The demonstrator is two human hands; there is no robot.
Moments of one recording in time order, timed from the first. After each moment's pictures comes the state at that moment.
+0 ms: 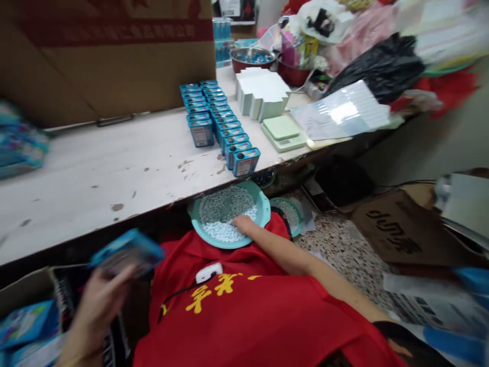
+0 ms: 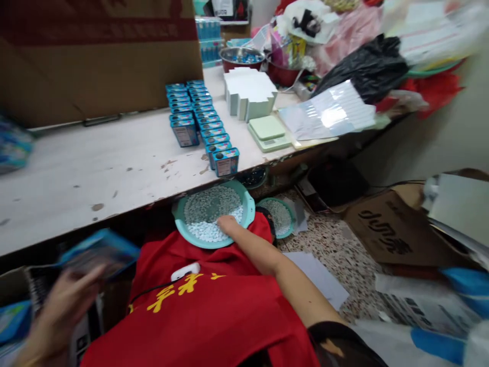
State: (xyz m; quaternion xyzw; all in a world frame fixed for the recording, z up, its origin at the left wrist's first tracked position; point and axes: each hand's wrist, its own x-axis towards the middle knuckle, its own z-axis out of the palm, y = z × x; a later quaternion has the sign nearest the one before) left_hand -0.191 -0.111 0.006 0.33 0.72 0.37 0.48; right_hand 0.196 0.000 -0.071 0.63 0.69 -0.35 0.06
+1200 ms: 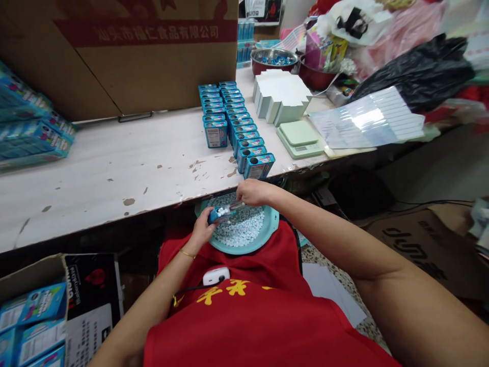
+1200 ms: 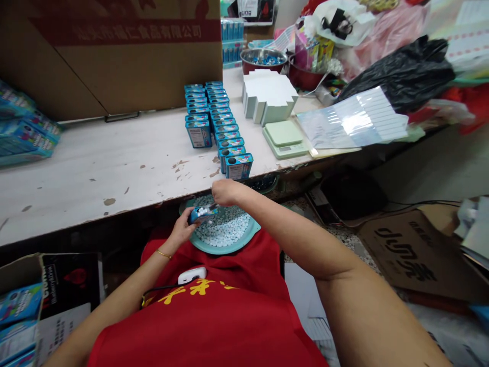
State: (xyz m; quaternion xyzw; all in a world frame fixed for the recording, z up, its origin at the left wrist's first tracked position) left_hand -0.002 0.027 -0.042 0.68 0.55 0.29 0.40; right_hand 0.192 0.074 0.129 0.49 0.84 -0.22 0.11
